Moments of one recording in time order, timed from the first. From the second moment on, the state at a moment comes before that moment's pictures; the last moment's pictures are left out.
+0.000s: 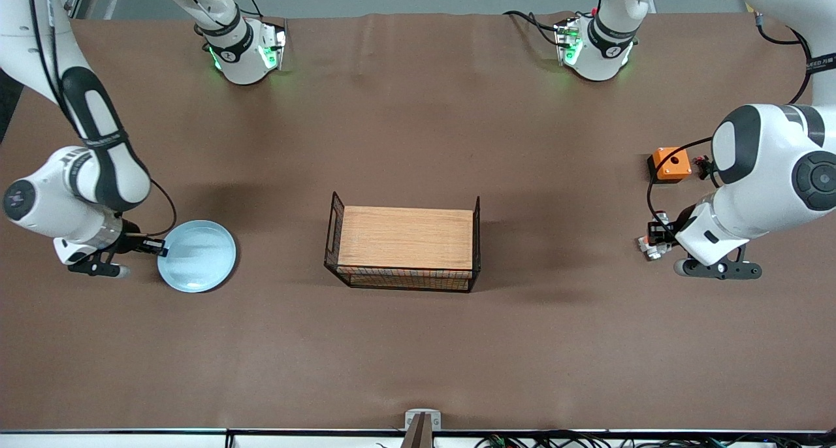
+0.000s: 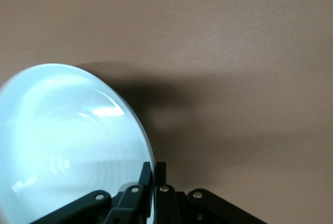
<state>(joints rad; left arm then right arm) -0.05 0.32 -0.03 -1.70 0.00 1.97 0.00 -0.26 0.48 0.03 -1.94 0.17 2.34 -0.18</state>
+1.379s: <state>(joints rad) -0.05 0.32 -0.03 -1.70 0.00 1.97 0.00 0.07 -0.11 0.05 -1.77 0.41 1.70 1.19</state>
